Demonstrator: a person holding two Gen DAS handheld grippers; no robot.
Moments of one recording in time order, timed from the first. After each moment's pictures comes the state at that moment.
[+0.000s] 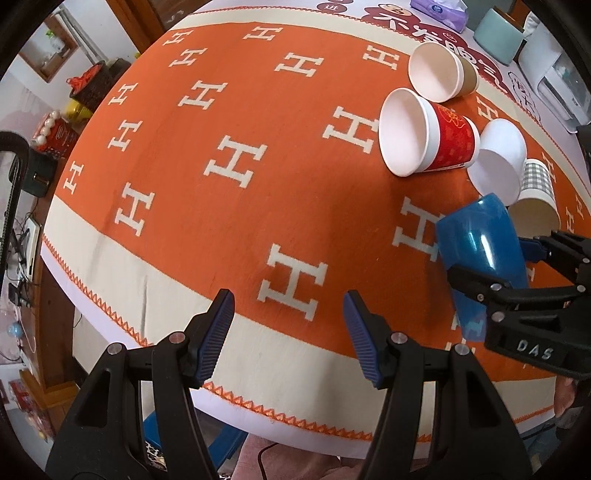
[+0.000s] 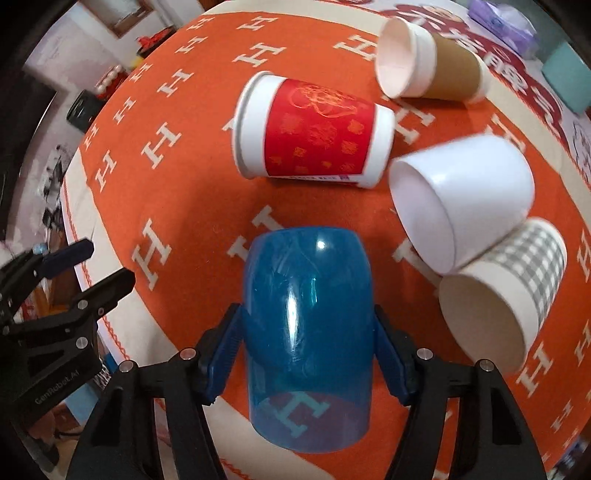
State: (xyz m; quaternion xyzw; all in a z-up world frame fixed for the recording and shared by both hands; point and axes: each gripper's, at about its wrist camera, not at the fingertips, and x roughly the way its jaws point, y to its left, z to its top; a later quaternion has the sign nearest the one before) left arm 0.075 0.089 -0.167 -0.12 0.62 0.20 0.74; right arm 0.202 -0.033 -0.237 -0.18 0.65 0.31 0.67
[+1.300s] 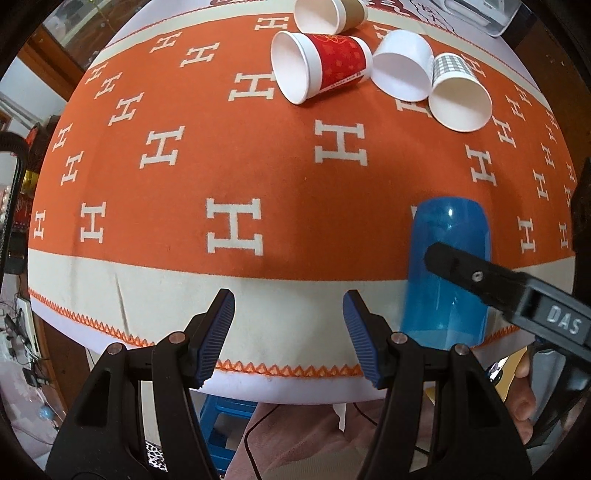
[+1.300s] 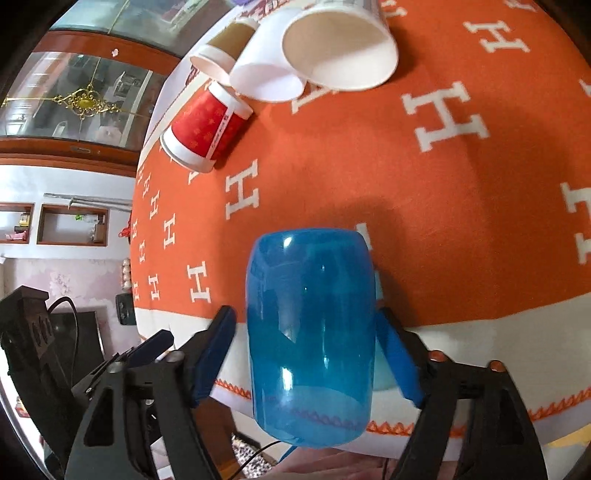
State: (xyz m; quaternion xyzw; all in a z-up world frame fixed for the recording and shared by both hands) left arm 0.040 0.036 -0.168 -0.03 0.66 0.05 0.75; right arm 0.087 -0.156 -0.255 0.23 0.64 0.18 0.71
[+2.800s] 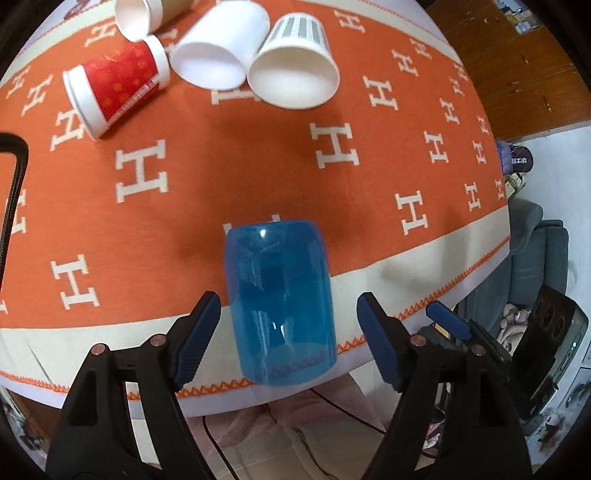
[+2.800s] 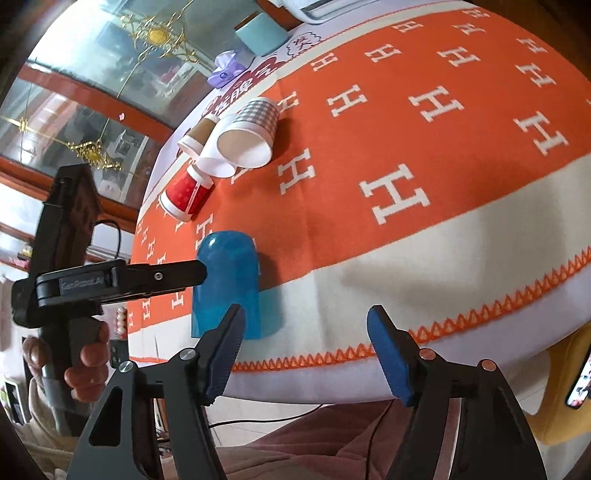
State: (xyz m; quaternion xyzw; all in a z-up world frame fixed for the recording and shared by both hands) left arm 0.096 -0.061 -0.168 -0.07 0.70 -0.15 0.69; right arm -0.016 -0.305 -0.207 0.27 0.55 0.11 0.78
